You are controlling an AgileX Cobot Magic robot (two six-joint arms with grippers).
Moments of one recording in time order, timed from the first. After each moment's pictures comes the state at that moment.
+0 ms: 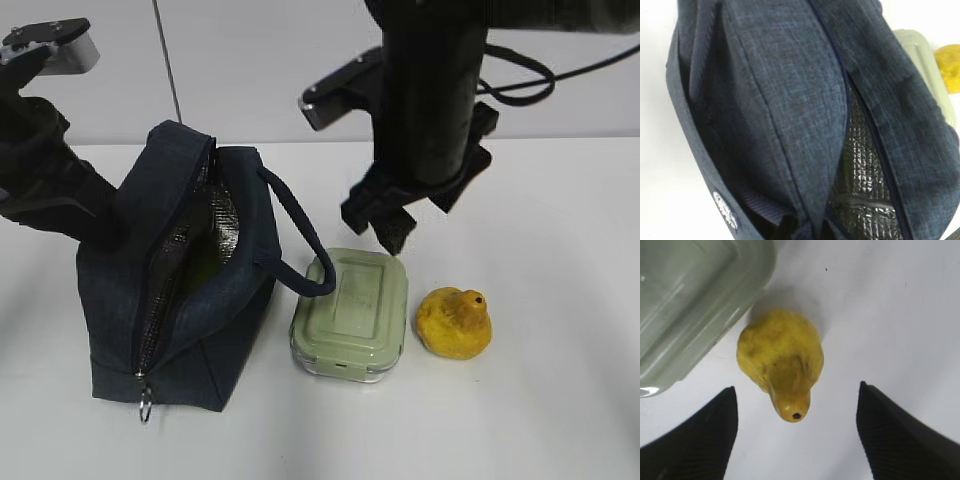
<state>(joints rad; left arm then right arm) -0.27 1.45 -1.12 -0.32 0.98 0.34 0.59 1.87 -1.60 -0.26 1.22 0.06</state>
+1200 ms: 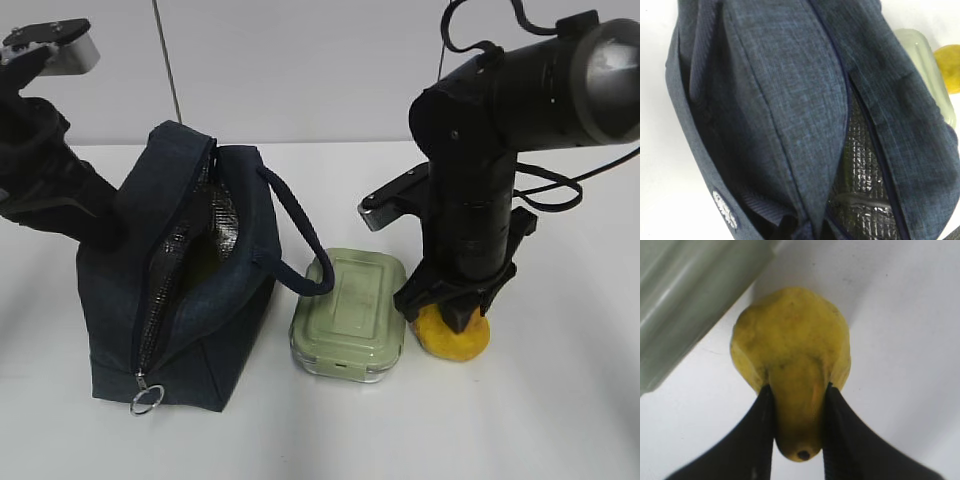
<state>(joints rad) -0.27 1.45 -1.12 -0.32 0.98 0.34 0.50 1.93 -1.33 -0.21 1.07 0.06</state>
